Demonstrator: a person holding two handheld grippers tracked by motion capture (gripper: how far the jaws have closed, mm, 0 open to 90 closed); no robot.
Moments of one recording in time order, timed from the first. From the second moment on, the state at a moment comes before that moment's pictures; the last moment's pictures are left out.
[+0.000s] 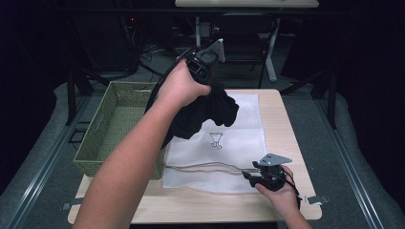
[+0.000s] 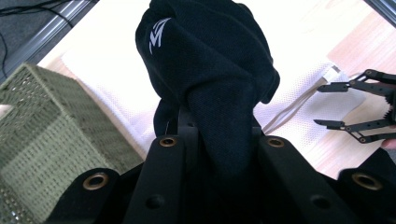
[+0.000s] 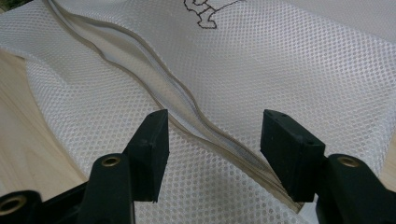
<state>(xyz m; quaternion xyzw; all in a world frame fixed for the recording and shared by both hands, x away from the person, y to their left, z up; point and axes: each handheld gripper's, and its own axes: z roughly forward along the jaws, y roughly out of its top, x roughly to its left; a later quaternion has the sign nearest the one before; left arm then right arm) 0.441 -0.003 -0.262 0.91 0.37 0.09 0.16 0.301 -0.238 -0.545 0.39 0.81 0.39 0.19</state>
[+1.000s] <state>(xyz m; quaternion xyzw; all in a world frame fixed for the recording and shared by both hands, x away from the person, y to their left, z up) 0.434 0.027 -0.300 0.91 0.38 0.08 0.16 0.301 -0.238 -0.545 0.39 0.81 0.39 0.19</state>
